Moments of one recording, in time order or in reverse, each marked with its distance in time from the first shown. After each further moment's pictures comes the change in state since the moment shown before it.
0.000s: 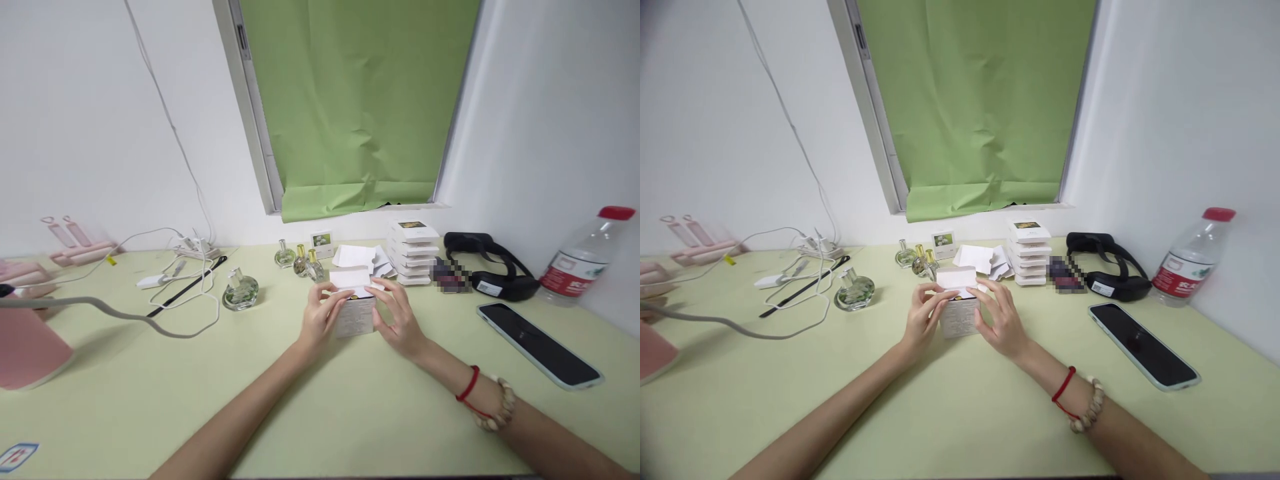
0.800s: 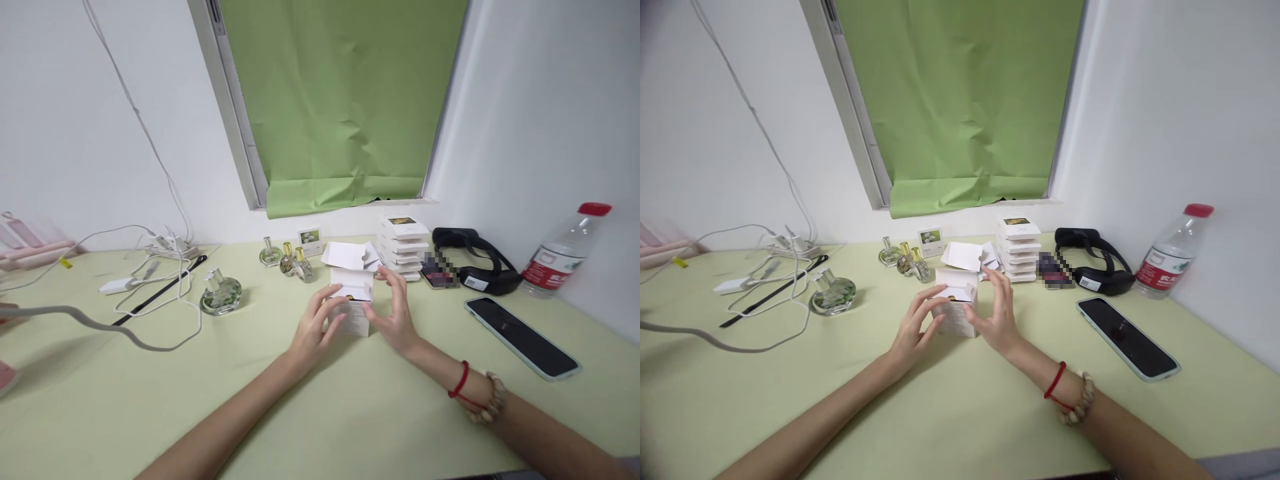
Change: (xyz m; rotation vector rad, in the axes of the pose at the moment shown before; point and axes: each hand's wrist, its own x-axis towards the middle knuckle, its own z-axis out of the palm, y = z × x) left_hand -0.003 0.009 0.002 -0.143 -0.181 -0.003; right_hand -0.004 0.008 0.006 0.104 0.147 0.313
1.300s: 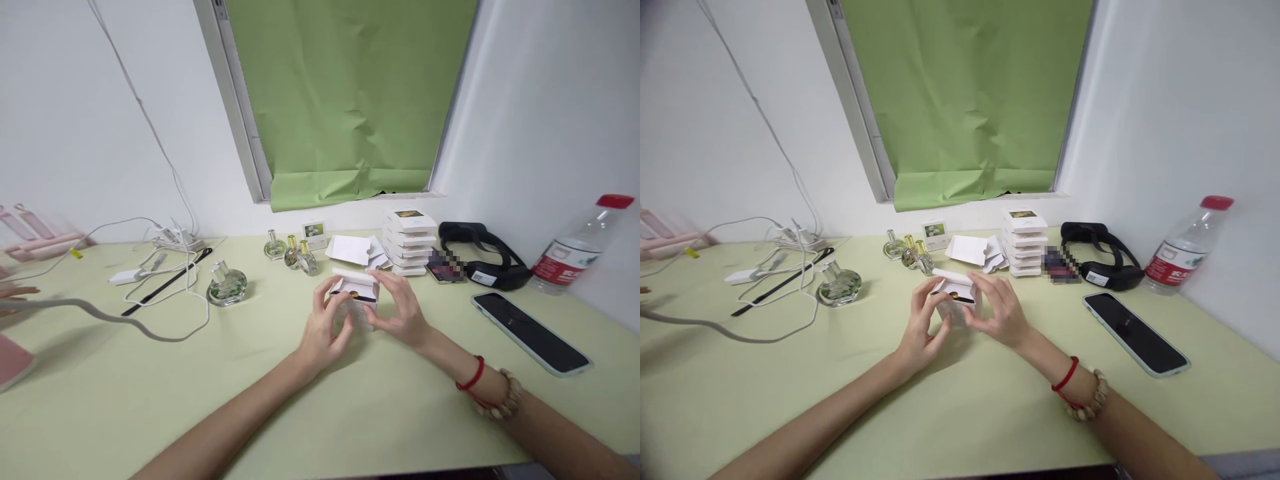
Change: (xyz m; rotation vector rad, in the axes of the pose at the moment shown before) left_hand 0.000 0.022 0.002 0.017 0.043 -0.079; right_hand 0.012 -0.011 -0.013 -0.170 -0.080 -0.463
